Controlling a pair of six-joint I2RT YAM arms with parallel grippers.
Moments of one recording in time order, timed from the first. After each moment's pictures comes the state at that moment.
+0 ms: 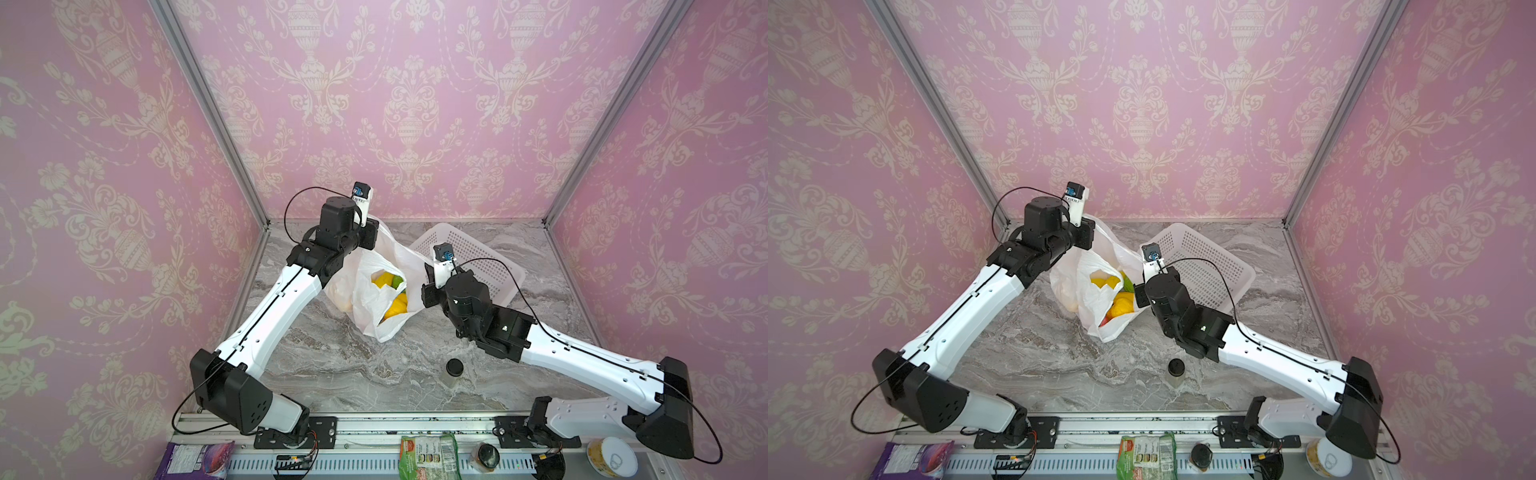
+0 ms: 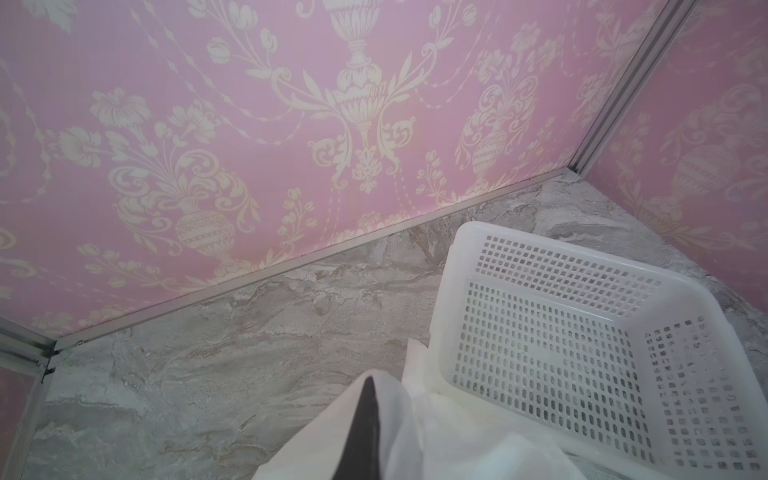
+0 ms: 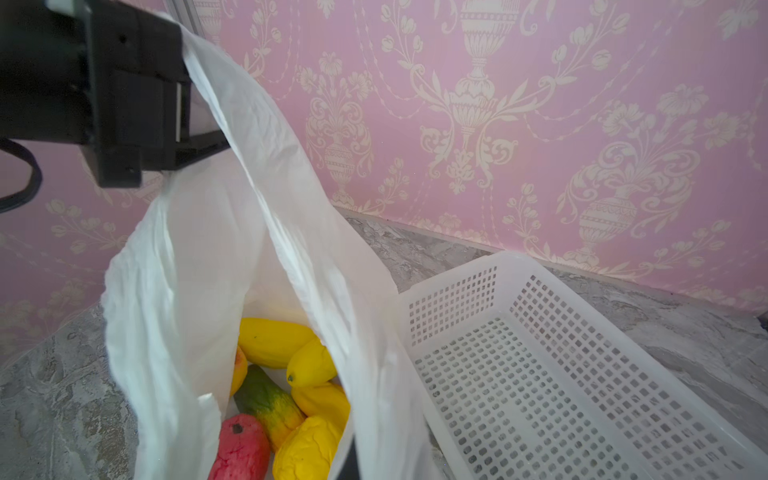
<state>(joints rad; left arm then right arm) -0.42 1.45 1.51 -0.43 -0.02 -0.02 0.98 1.26 1.07 -0.08 0.65 0.19</state>
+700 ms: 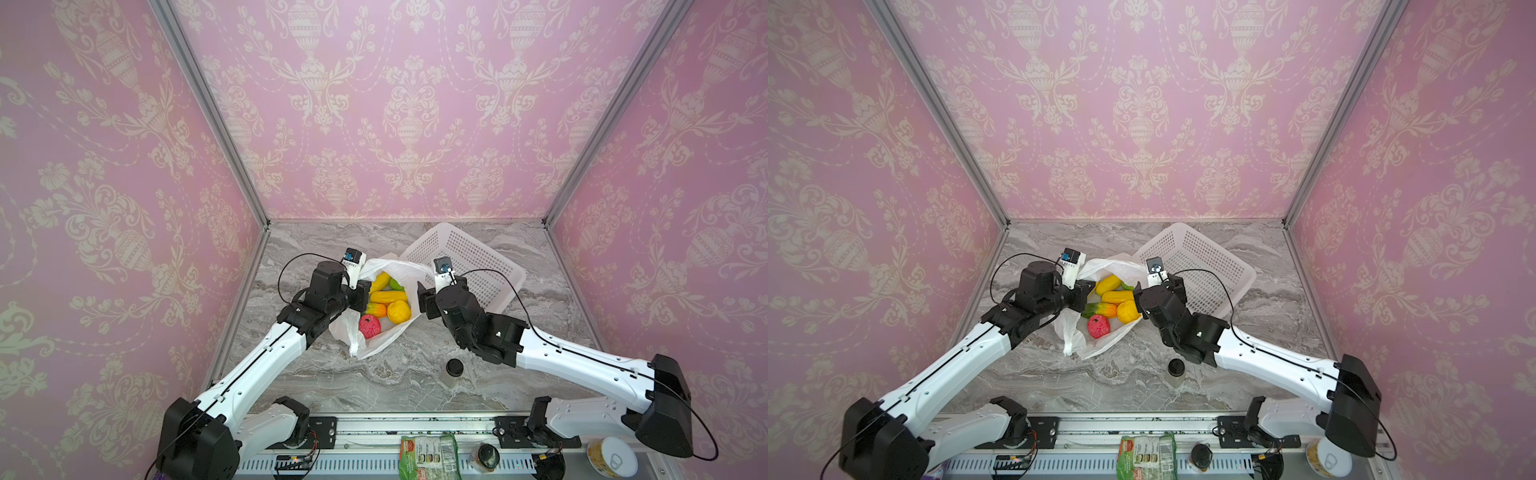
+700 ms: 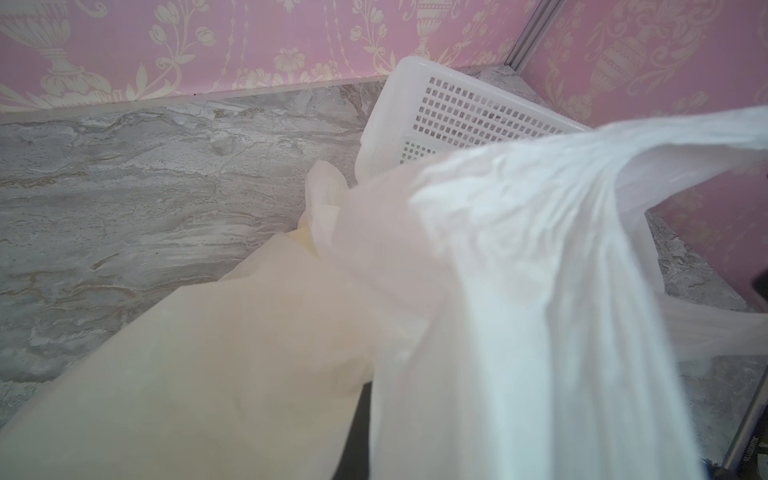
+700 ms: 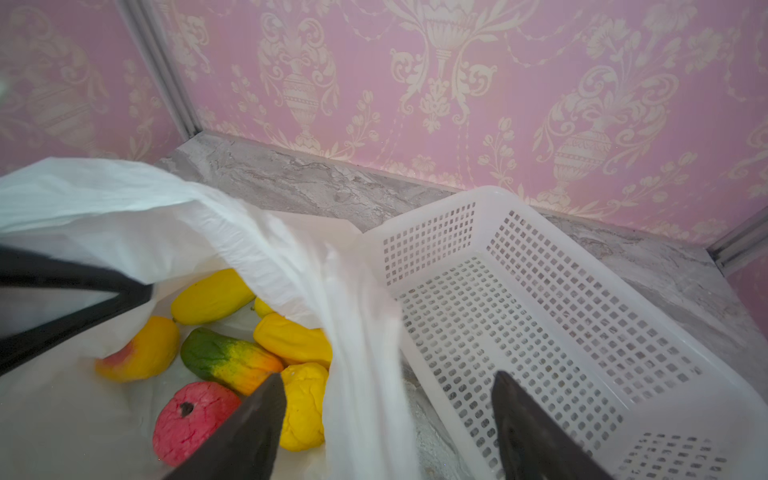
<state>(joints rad) -0.42 1.12 0.83 -0.26 0.19 -0.18 1.06 1.21 0.97 -0.18 0.72 0.21</state>
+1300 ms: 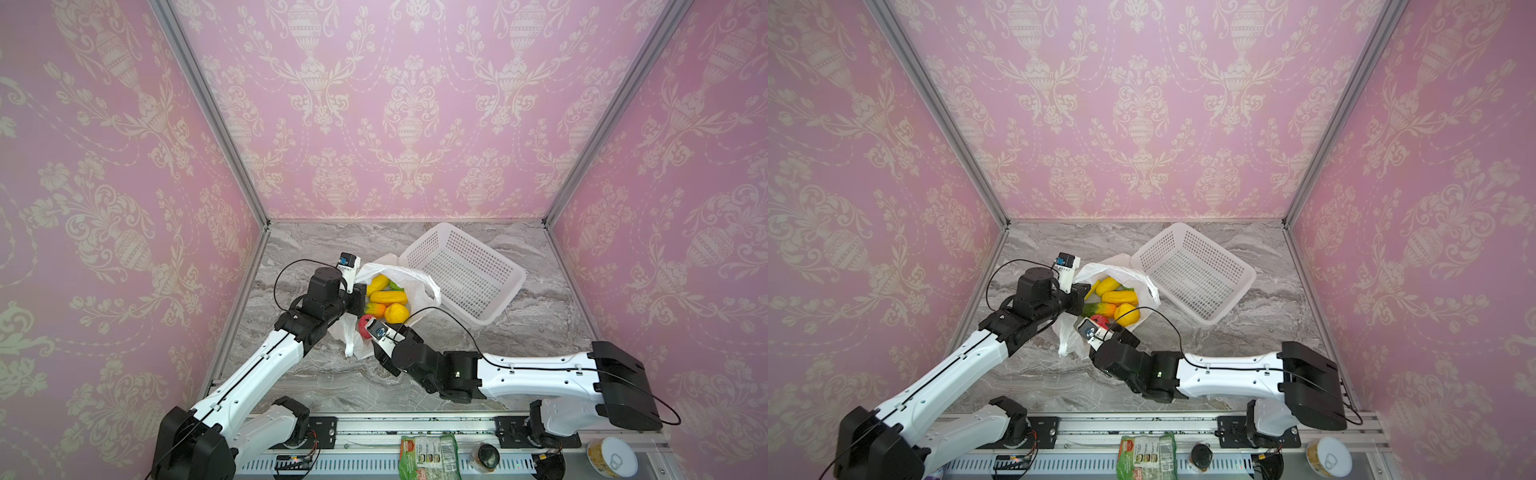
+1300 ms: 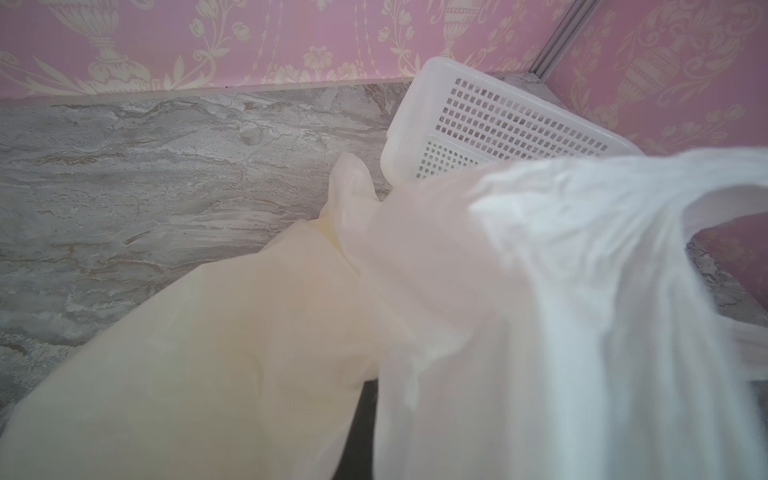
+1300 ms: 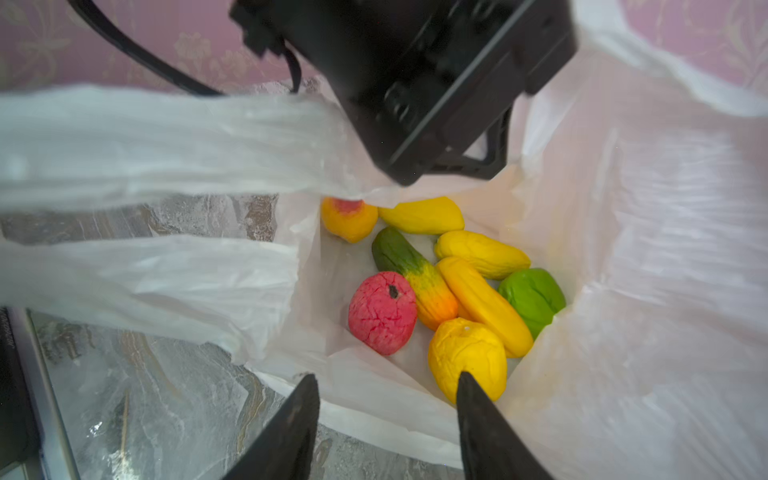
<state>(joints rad) -0.42 1.06 0.77 -0.24 0.11 -0.21 1.30 1.52 0.95 0.01 0.57 0.03</state>
